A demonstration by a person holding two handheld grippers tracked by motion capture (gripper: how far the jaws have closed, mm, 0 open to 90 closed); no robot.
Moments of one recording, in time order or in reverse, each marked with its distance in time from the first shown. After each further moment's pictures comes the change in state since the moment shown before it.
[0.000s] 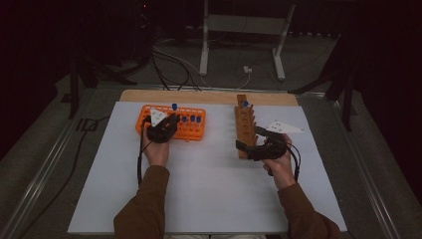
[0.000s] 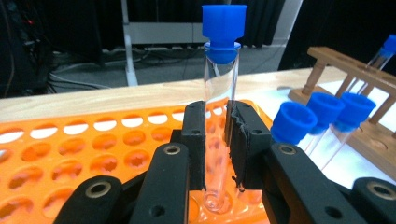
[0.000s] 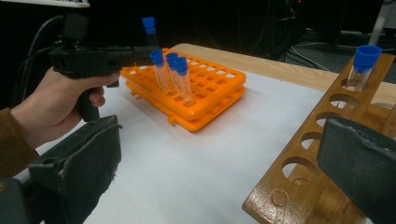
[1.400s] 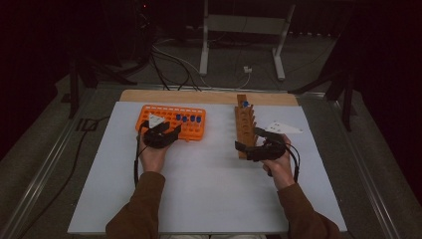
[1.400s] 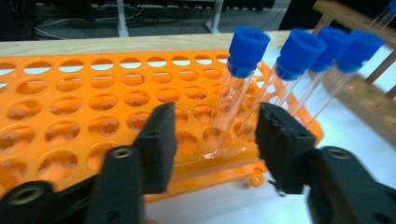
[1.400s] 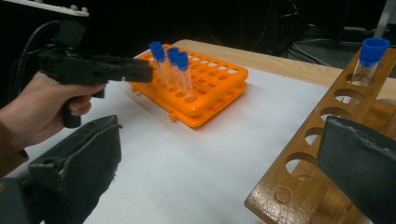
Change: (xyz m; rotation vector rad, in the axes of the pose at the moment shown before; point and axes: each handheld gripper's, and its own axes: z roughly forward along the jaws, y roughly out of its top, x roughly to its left) left arm 0.006 -0.007 -0.020 0.126 -0.027 -0.076; right arm -0.001 -0.002 0.002 0.011 0.006 0.003
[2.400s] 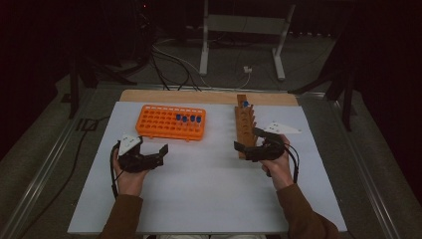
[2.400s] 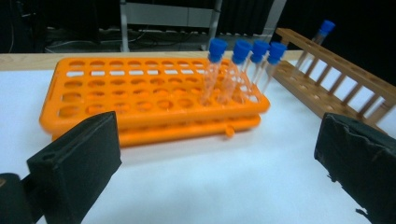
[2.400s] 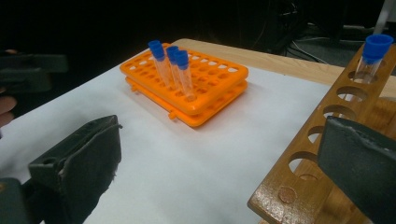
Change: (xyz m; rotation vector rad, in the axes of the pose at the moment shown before) left arm -0.004 -0.033 -0.104 -0.097 -0.012 0.002; right arm 0.002 -0.001 0.003 0.006 -0.006 0.007
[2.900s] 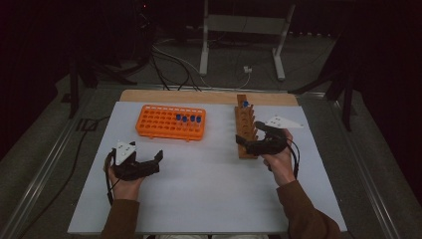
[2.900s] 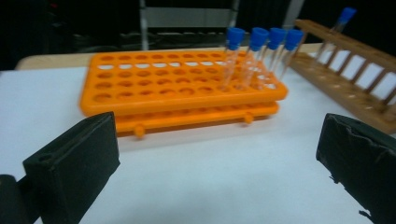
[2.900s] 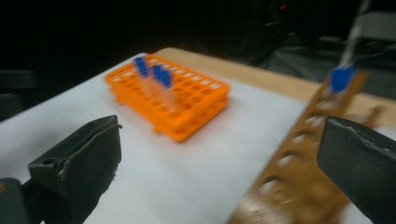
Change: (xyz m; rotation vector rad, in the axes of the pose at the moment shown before) left arm 0.000 -0.006 -0.011 -0.012 0.092 0.053; right arm -0.002 0.022 -0.004 -0.018 -0.077 -0.043
